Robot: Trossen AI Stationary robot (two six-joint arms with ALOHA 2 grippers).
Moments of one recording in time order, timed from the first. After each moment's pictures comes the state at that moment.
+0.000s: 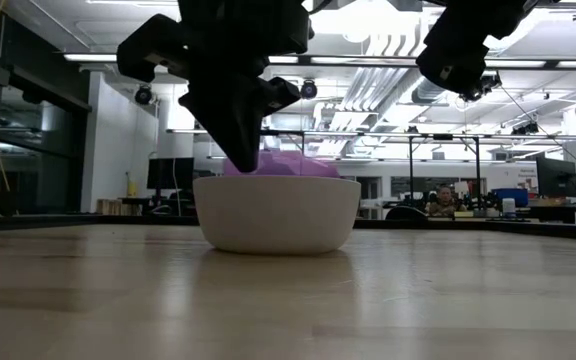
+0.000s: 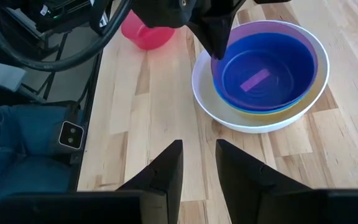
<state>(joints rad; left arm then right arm) -0.19 1.85 1.44 -0.78 0.00 0.33 0.24 1.17 0.80 -0.26 -0.05 0.47</state>
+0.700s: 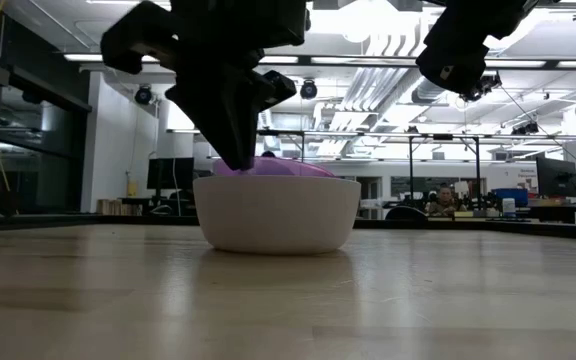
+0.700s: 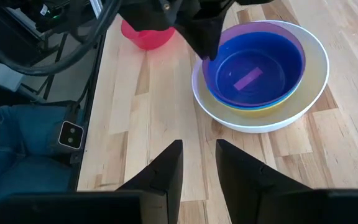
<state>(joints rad) -0.23 1.85 1.44 -0.78 -0.03 0.27 0.24 1.17 0.80 -0.26 -0.05 0.47</state>
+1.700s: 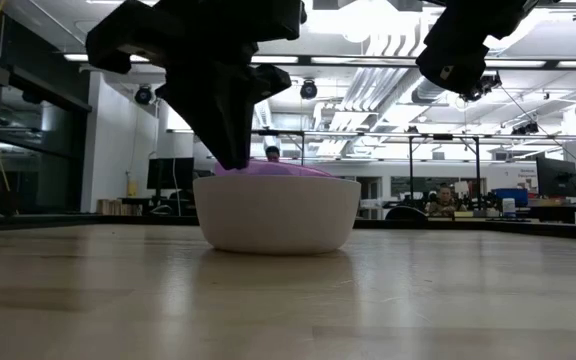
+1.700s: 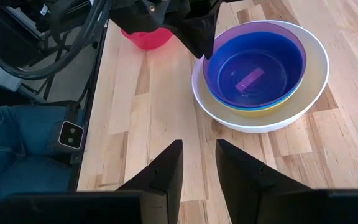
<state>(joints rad) -0.28 1.85 1.44 -0.79 -0.12 0.23 0.24 1.17 0.80 -0.26 -0.05 0.47</state>
